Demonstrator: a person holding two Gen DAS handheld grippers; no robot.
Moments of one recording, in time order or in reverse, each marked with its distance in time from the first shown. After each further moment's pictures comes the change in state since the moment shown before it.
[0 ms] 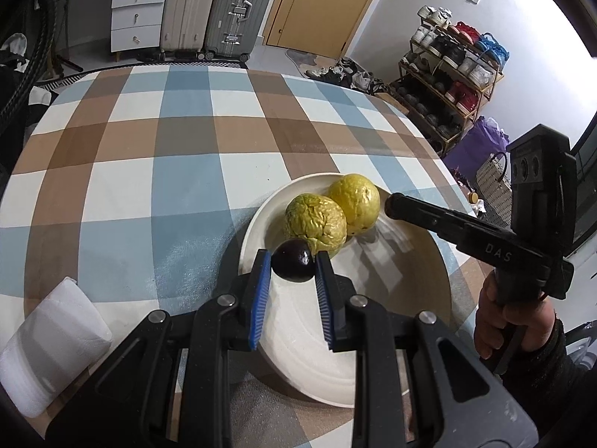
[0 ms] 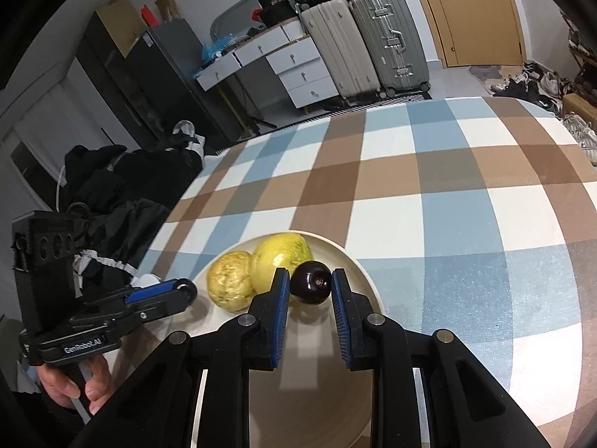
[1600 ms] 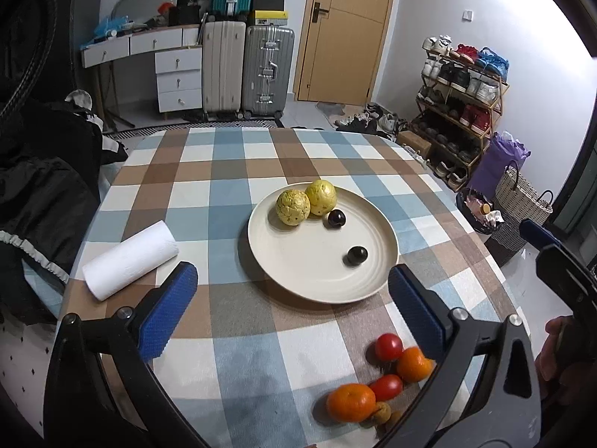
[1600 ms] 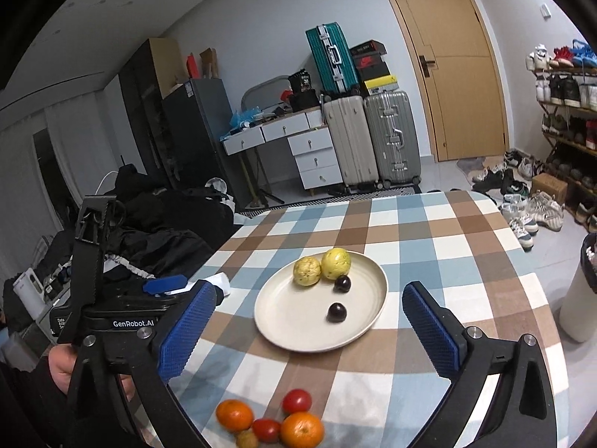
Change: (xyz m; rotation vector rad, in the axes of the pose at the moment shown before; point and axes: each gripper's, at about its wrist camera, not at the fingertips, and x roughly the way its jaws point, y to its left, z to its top) left arm -0.167 -0.092 -0.105 0.066 -0.241 0.208; right arm -0.209 0.097 -0.120 -0.146 -0.374 -0.041
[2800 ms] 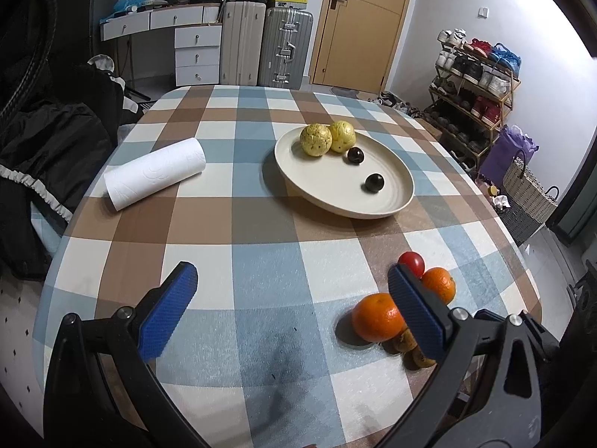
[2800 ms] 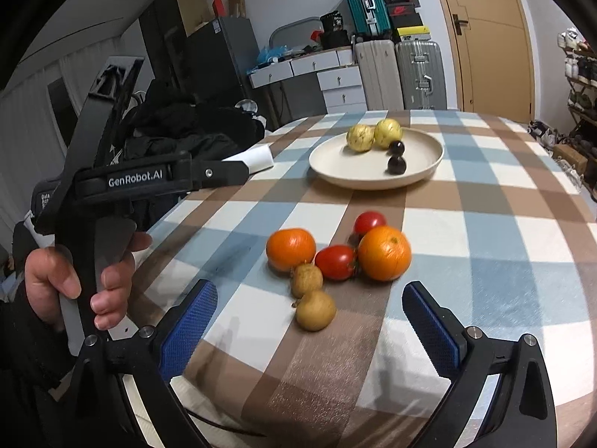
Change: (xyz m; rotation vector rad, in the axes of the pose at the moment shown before) left arm -0.012 0.023 -0.084 -0.061 0.065 0.030; right arm -0.002 0.050 -0.147 -0.062 0.238 0.069
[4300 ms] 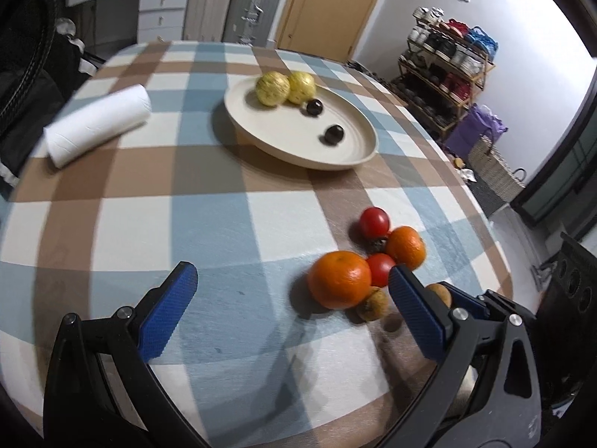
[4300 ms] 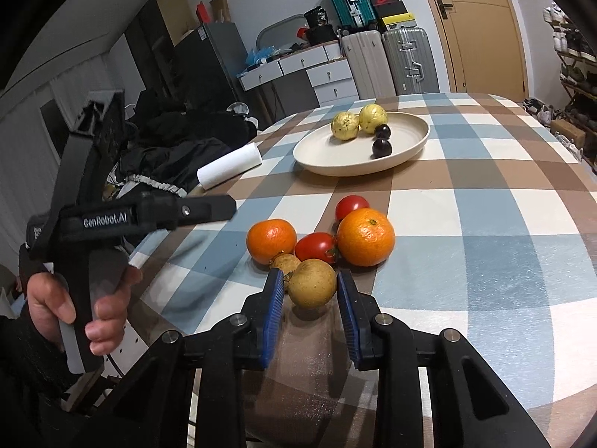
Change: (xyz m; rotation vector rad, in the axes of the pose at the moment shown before) left arm 0.034 -0.014 -0.019 -0.010 0.153 -0.194; right arm 0.005 -0.025 -0.001 0.083 -0.007 0.014
